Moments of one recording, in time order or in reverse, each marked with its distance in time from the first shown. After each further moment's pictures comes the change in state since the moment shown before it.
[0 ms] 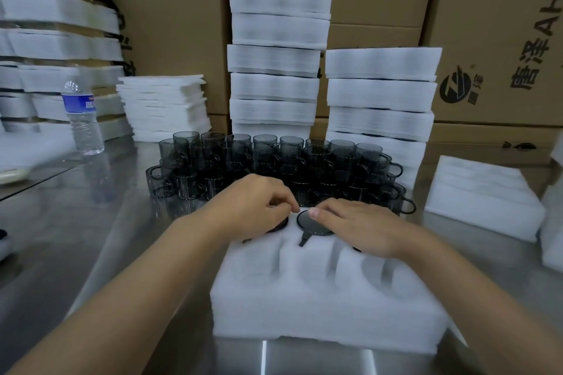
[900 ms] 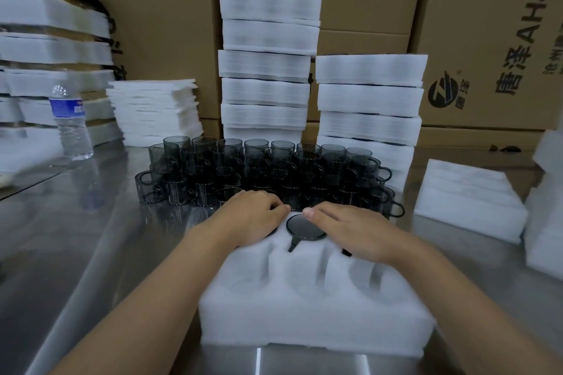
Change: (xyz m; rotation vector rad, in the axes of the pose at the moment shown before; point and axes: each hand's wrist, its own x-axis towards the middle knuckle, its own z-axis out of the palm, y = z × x) left_hand 0.024 -0.012 0.029 0.123 -0.092 -0.190; right_hand -0.007 0.001 0.001 0.136 0.096 0.027
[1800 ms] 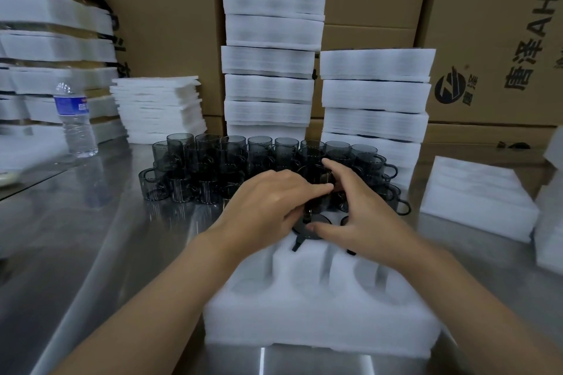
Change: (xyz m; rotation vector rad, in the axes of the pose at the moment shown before) left_hand -0.028 0.026 -0.013 0.177 0.576 0.711; right_hand 0.002 0.010 0.007 0.196 0.350 -0.278
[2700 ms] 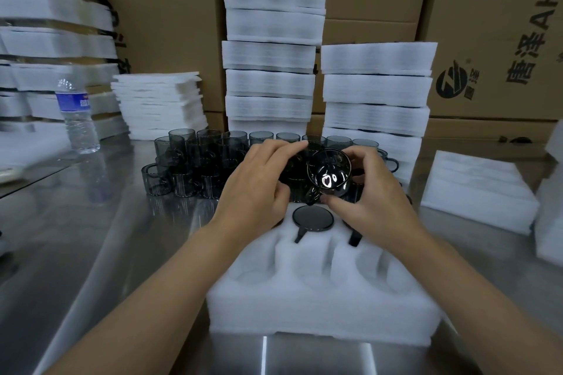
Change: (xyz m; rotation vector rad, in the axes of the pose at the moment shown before) left_hand -0.005 -0.006 0.005 -0.023 0.139 -0.347; right_hand 0.002 0.000 0.000 0.036 0.331 -0.043
